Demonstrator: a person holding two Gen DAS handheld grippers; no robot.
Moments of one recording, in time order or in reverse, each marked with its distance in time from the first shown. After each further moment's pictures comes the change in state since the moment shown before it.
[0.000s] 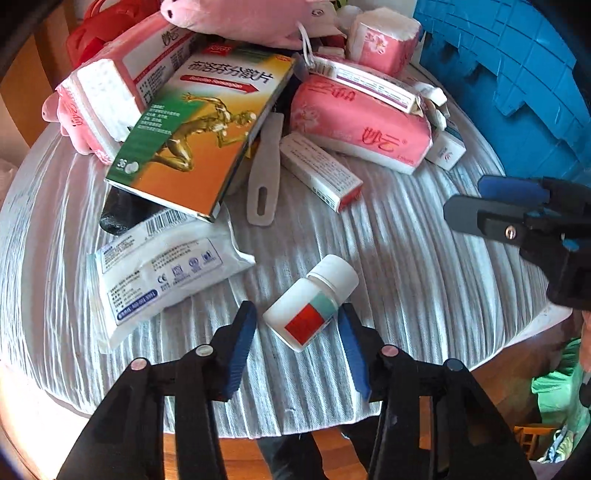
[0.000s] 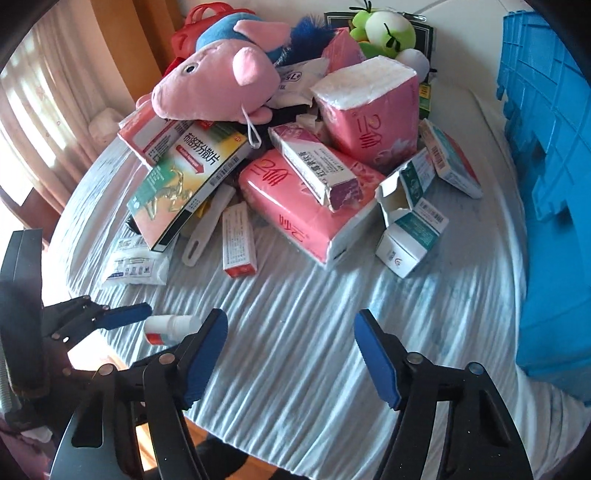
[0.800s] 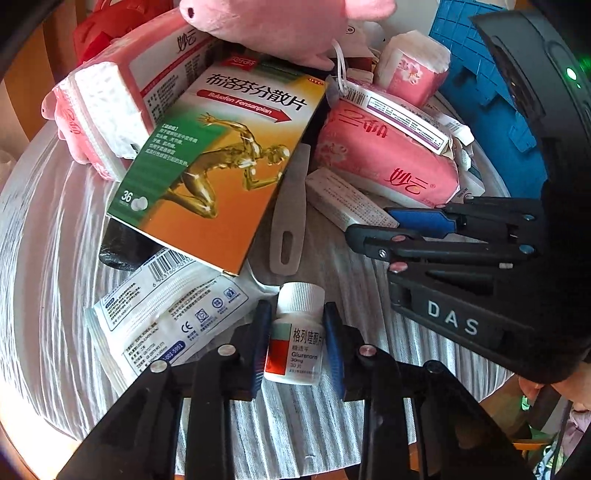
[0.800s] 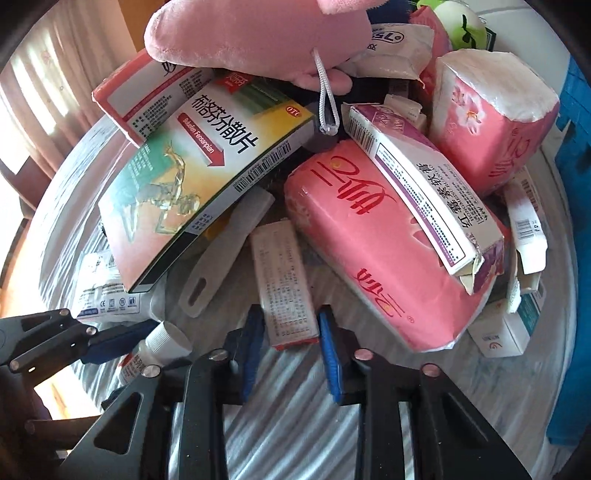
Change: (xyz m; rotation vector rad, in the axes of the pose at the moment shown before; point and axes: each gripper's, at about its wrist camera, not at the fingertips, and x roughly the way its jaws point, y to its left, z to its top) left arm 0.008 0.010 0.012 -0.041 -0.024 -0.034; right arm 0.075 0.036 0.042 -0.092 0.060 -0.009
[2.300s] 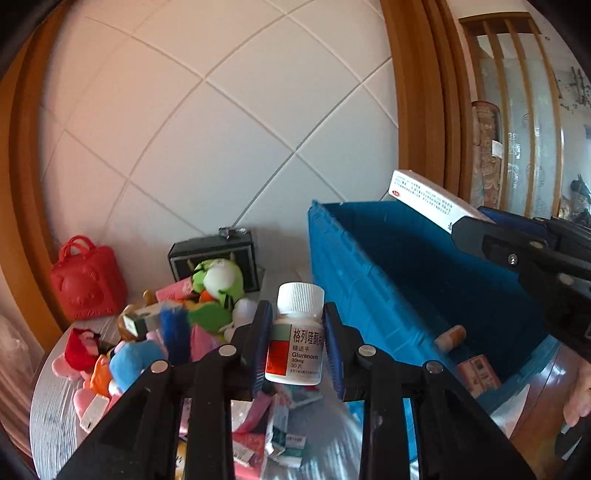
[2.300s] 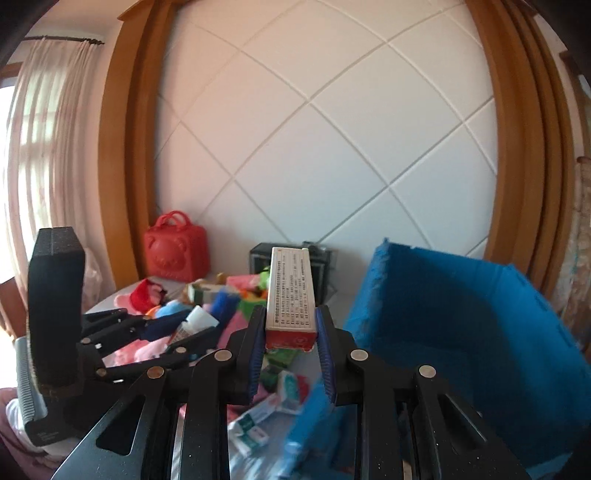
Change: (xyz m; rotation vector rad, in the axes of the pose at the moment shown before) left arm -0.249 -0.235 0.190 0.277 -0.683 -0.042; right arm -0.397 -0.141 -0.004 0.080 -0.785 -0.318
